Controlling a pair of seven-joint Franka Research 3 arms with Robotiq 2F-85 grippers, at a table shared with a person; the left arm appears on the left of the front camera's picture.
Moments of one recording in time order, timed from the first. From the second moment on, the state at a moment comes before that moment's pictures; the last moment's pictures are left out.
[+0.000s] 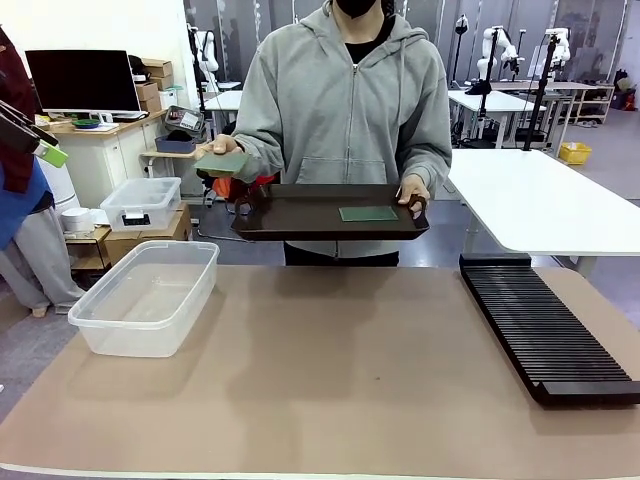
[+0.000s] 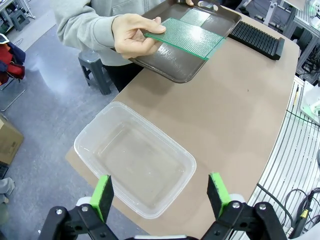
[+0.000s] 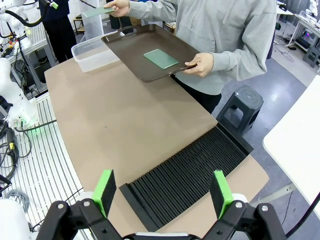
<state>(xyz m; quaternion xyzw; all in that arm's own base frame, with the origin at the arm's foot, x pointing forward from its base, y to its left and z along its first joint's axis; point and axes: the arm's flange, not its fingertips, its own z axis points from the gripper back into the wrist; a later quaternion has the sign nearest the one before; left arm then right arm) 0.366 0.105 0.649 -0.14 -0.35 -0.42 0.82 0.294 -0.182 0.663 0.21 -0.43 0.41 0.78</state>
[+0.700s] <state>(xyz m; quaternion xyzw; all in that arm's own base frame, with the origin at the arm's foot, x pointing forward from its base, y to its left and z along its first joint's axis) 0.375 0.101 0.649 -0.16 -0.32 -0.35 0.87 0.294 -0.182 0.663 0.21 -0.43 0.41 0.78</state>
